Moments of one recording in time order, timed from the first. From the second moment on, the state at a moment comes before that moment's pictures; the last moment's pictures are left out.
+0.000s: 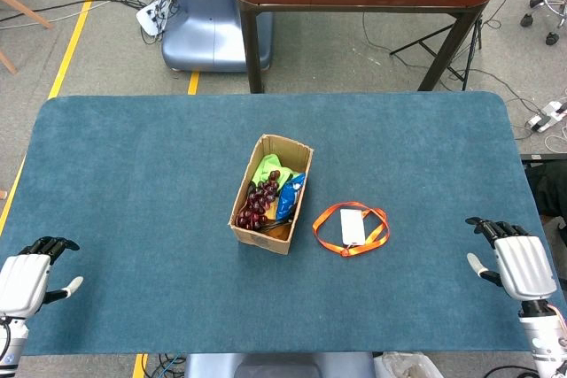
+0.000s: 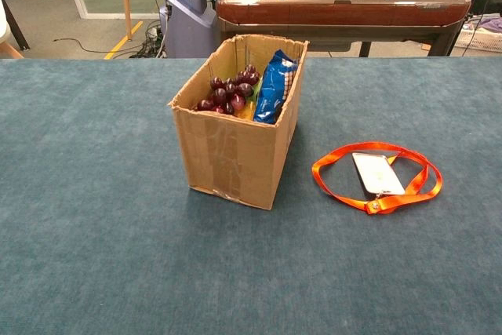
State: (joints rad) left arm -0.10 -1.13 -0.03 -1.63 1.49 1.45 0.09; right arm 0.10 -1.15 0.05 -1.56 -1.56 1.48 -0.05
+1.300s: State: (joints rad) left arm -0.09 -1.09 -0.03 -1.65 1.49 1.48 0.04; right arm 0.41 -1.23 0.08 -1.68 -1.52 1.03 -0.54
